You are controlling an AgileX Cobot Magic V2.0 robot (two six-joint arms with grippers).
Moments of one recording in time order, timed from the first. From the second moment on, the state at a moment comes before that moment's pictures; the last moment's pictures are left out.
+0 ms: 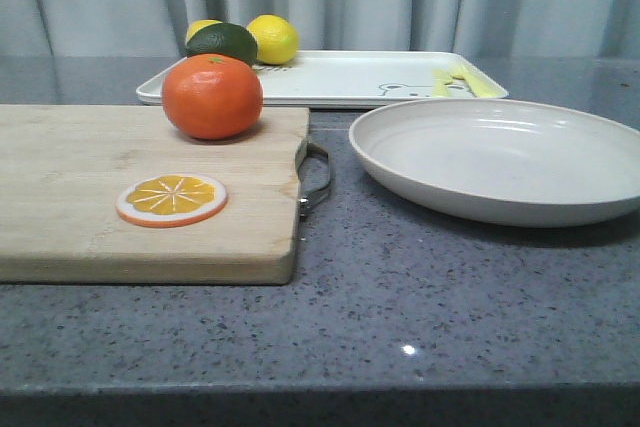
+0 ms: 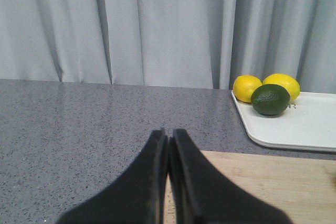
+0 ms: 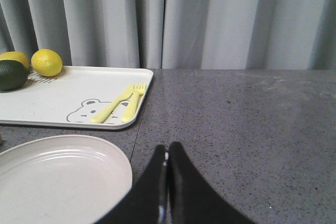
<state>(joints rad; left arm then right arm) 0.05 0.22 -0.25 -0.04 0.07 -0.07 0.07 0.27 -0.28 -0.03 0.09 0.10</state>
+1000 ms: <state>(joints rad) 0.05 0.38 -0.34 -0.04 0.03 -0.07 0.07 0.39 -0.36 -0.02 0.08 0.10</state>
